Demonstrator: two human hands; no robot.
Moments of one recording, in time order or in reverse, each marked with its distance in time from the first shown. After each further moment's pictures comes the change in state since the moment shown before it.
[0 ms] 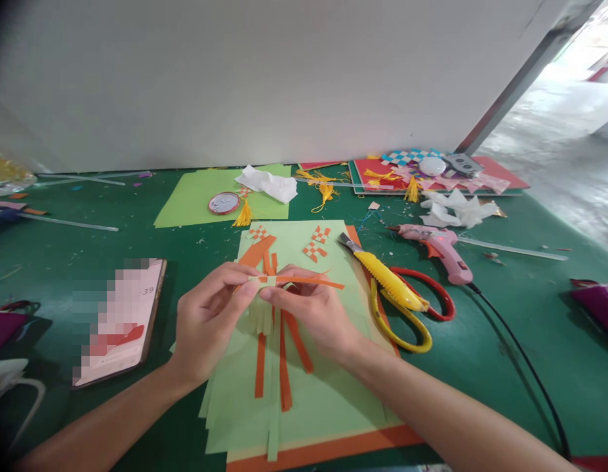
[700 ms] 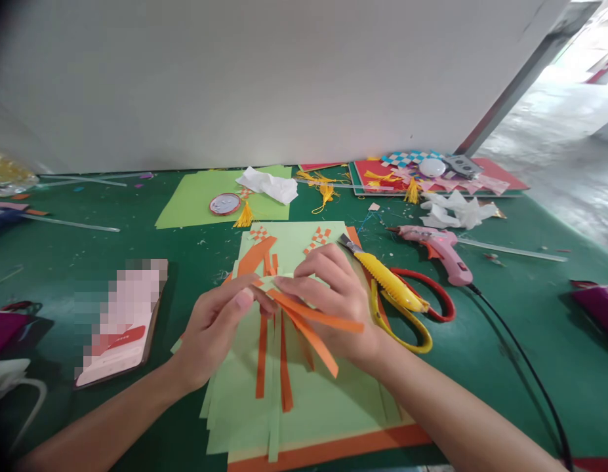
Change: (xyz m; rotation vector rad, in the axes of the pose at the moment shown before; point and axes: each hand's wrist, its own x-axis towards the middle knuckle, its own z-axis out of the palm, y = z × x) left_hand 0.000 0.003 -0.006 -0.232 -0.306 -0.152; right_hand 0.000 -0.018 -0.027 -1.053 0.079 -1.106
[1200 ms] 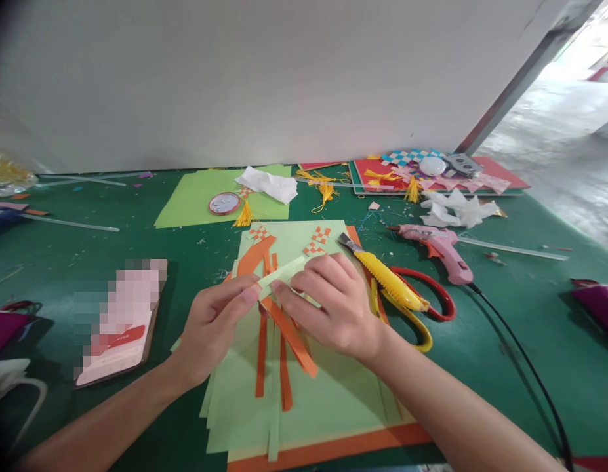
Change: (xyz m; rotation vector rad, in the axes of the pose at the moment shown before) left_hand 0.003 0.000 0.002 0.022 0.034 0.005; right_hand 0.005 -0.002 -0.002 -0.324 -0.028 -0.265
